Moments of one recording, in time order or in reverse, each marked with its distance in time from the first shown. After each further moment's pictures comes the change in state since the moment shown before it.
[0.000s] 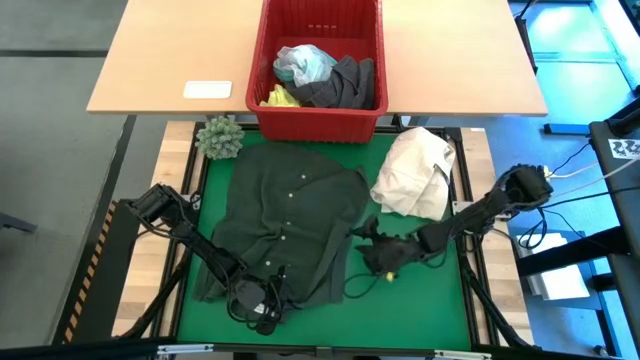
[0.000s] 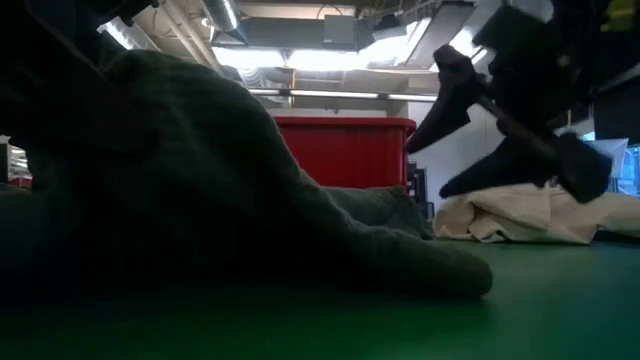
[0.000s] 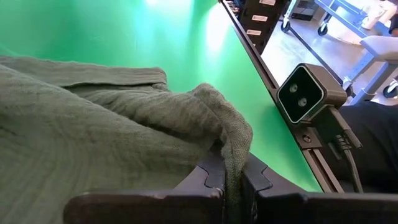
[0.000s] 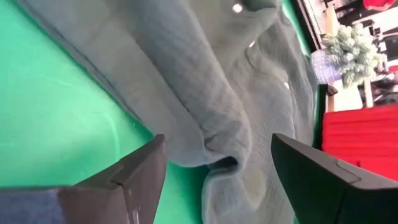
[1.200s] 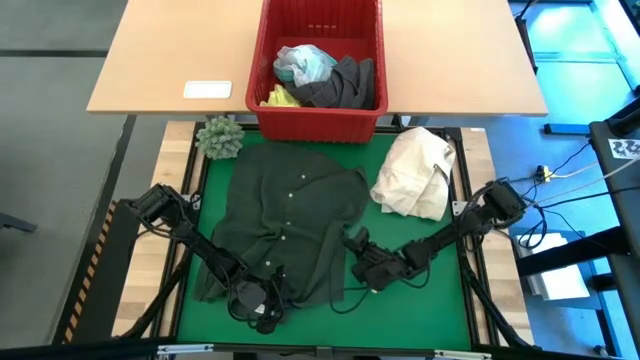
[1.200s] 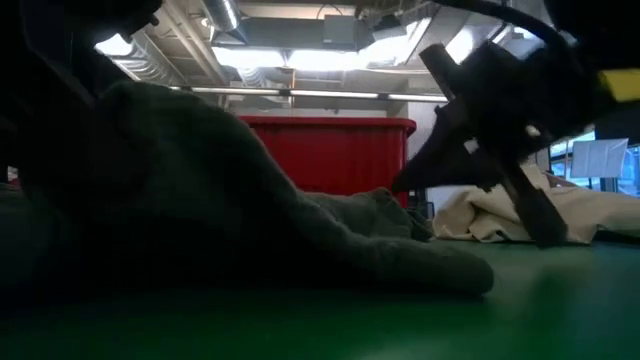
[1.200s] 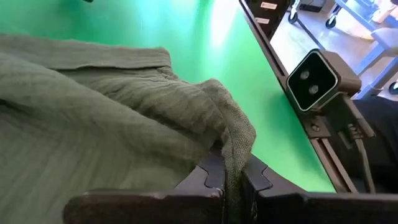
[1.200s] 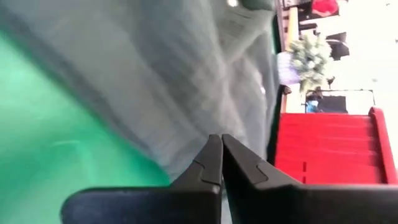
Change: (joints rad) left arm 0.000 0.001 0.000 -0.052 0.001 -0.048; right arm 0.064 0.243 0.108 0.142 0.260 -0.120
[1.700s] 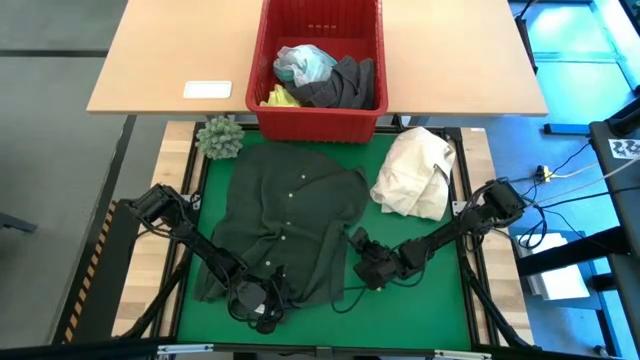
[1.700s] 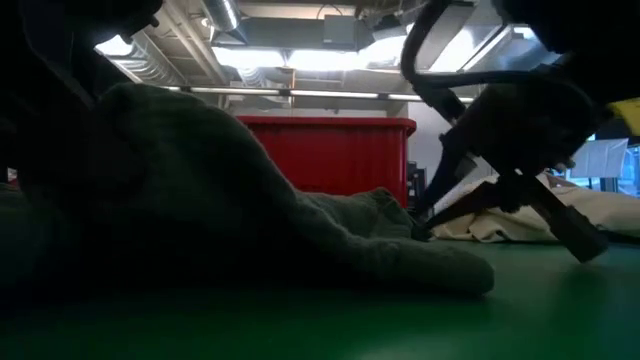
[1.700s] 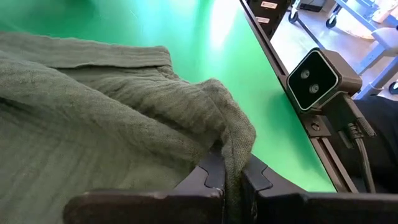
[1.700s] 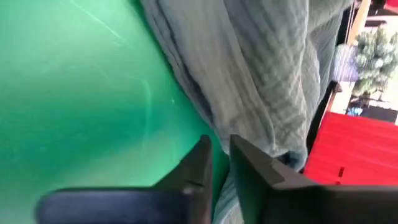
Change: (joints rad) left arm 0.000 0.000 0.000 -0.001 0.002 -0.003; right arm -0.022 -0.003 0.058 -0.352 -0.116 0.062
